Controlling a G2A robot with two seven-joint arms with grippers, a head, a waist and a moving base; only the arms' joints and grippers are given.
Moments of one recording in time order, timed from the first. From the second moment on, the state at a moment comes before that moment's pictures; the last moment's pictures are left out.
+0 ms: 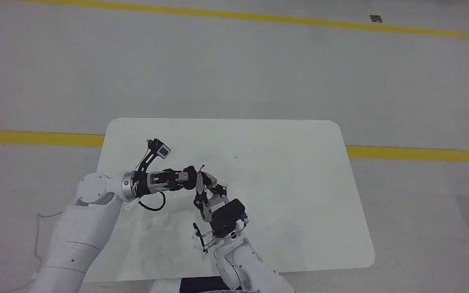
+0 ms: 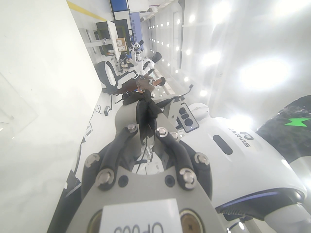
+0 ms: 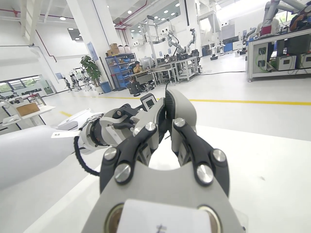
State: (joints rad) left arm 1.36 -1.25 -1.40 -1.36 -0.53 -0.34 -1.39; right arm -1.66 -1.44 0.81 -1.65 -1.41 0.14 -0.61
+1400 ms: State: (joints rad) left arm 1.36 -1.25 -1.40 -1.36 -0.53 -0.34 -1.39; right arm -1.65 -1.42 0.80 -1.63 -1.28 0.12 -0.68
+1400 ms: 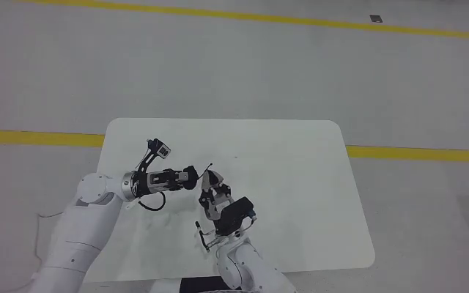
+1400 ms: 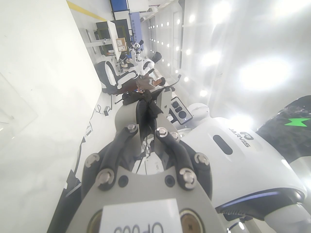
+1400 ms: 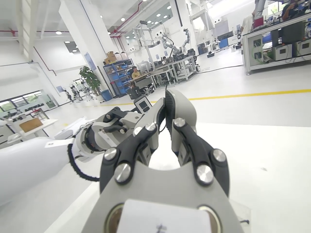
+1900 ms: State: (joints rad) left arm 1.36 -1.25 -1.40 -1.36 -0.53 -0.34 -1.39; right arm -1.63 -1.41 0.77 -1.60 -1.25 0.13 -0.66
